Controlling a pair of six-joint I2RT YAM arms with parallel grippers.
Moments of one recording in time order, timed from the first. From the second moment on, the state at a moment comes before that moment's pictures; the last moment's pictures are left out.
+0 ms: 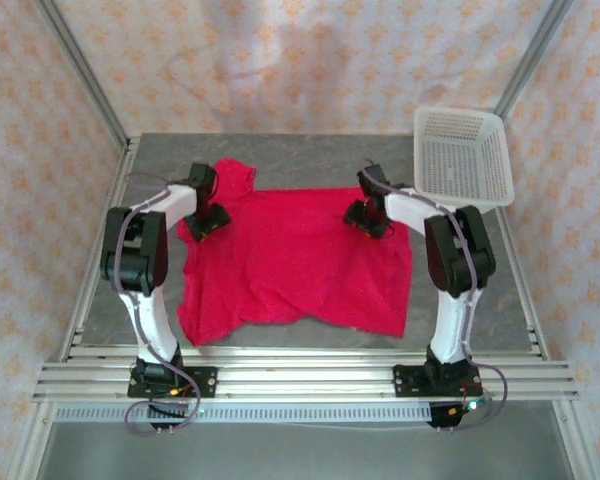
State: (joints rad) left arm -0.03 2.02 1.41 -0.68 0.00 -0.67; right arm 0.30 2.03 1.41 -0.56 -0.09 0.72
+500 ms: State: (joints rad) left arm -0.02 1.72 1.42 -0.70 -0.08 -0.64; right arm 0.30 2.04 1.64 -0.72 0.02 0.61
